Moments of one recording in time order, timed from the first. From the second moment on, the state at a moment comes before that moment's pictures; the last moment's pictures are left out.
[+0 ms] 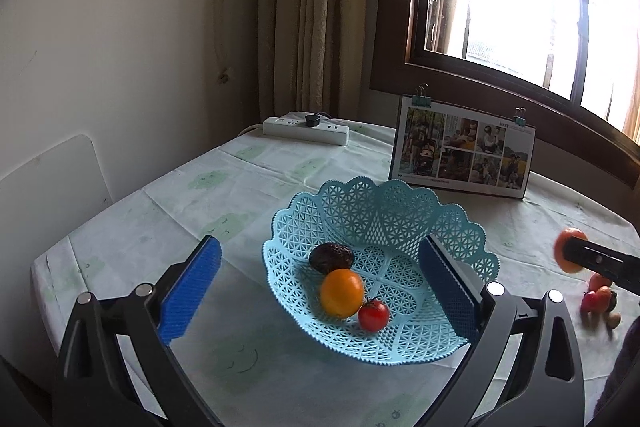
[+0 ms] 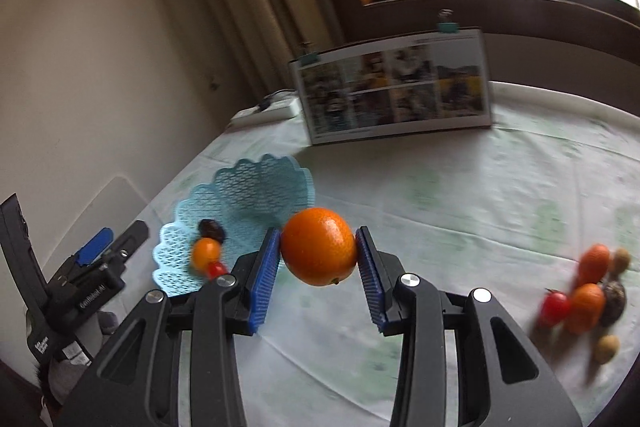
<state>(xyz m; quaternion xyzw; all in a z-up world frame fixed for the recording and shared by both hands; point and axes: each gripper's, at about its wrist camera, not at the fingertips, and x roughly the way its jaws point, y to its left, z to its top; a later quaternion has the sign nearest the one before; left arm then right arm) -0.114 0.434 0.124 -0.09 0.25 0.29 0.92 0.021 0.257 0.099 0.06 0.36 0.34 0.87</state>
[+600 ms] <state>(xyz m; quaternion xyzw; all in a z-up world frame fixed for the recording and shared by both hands) -0.122 0.444 0.120 -0.11 0.25 0.29 0.92 0.042 0.243 0.067 0.04 0.39 0.28 0.88</state>
